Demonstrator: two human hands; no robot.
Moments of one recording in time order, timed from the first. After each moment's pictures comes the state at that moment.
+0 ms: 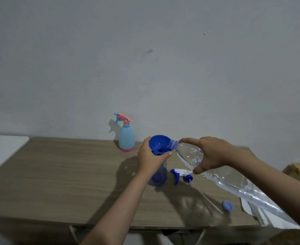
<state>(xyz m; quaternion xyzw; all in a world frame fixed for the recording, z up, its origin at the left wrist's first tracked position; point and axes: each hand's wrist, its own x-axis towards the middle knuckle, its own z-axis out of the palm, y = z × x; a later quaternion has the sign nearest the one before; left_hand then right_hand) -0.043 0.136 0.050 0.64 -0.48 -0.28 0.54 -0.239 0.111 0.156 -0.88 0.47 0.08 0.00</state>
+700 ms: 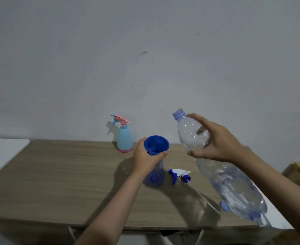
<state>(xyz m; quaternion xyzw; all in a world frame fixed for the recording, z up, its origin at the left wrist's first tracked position) -0.045 0.136 0.054 0.63 -0.48 -0.29 0.54 -0.268 0.118 0.165 -0.86 0.41 -0.29 0.10</state>
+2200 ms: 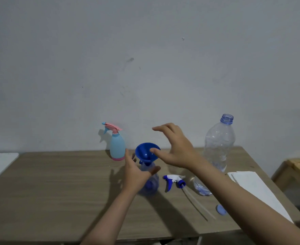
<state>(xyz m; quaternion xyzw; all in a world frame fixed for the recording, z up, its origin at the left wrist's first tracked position) -0.043 0.145 0.039 0.65 -0.47 -0.32 0.51 -0.196 0.103 0.133 -0.86 0.36 -0.35 0.07</state>
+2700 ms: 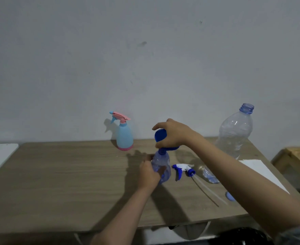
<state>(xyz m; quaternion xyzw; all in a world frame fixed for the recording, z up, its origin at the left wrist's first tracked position) -0.032 0.139 -0.015 0.68 -0.50 -0.32 0.42 -0.133 0.073 0.143 -0.84 0.53 -0.03 0.13</state>
